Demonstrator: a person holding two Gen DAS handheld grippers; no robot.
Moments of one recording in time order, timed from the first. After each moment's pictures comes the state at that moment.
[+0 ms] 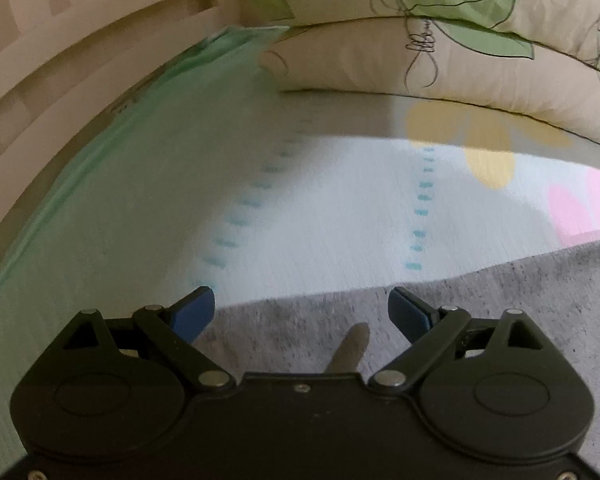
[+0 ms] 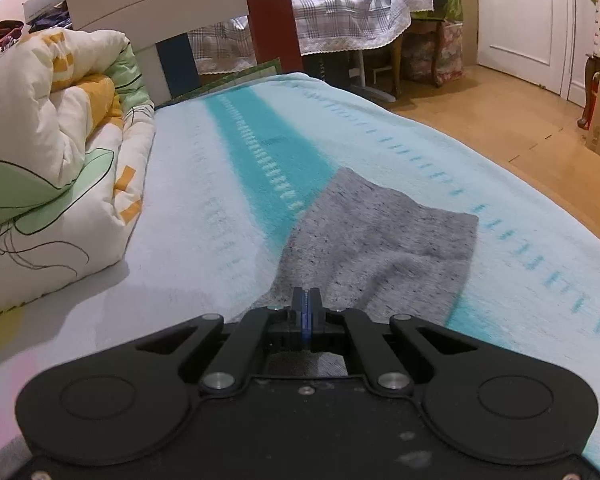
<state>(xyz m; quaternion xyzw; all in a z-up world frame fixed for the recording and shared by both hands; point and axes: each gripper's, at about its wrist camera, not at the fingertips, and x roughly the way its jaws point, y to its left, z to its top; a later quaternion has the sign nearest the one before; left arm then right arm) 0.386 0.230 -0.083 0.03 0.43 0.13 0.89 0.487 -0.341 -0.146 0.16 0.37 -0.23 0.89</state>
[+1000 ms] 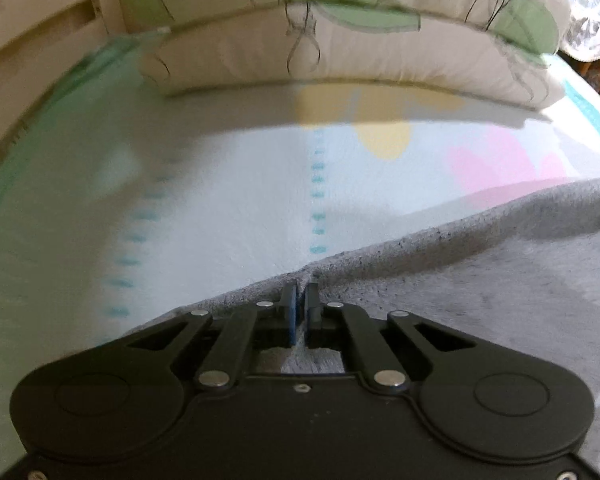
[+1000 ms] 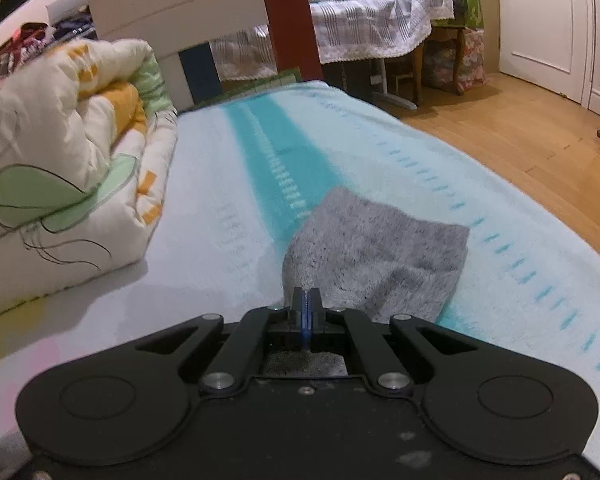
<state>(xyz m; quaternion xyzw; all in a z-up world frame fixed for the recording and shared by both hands) 0.375 0.219 -0.079 0.04 0.45 -0.04 0.89 0.464 -0.352 -0.127 0.16 0.35 -0.19 0.90</state>
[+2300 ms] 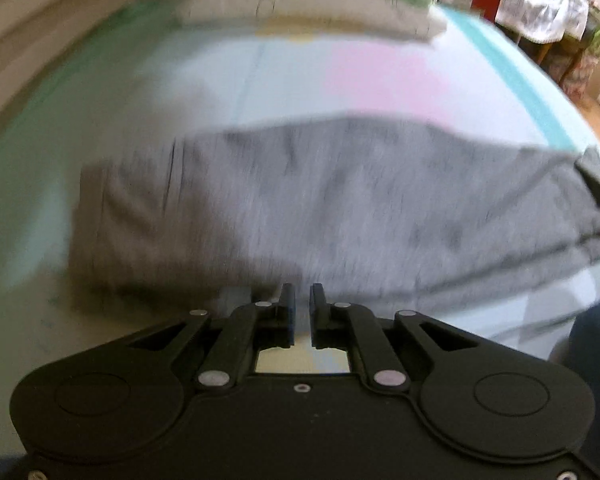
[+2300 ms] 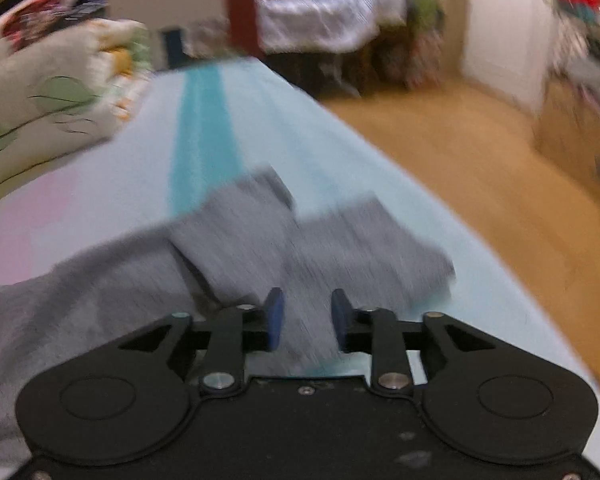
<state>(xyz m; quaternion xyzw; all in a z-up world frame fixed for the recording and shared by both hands) 0.114 0.158 -0.034 0.01 0.47 -0.04 0.88 0.097 -0.379 -0.100 0.08 0.37 -0.20 0.90</state>
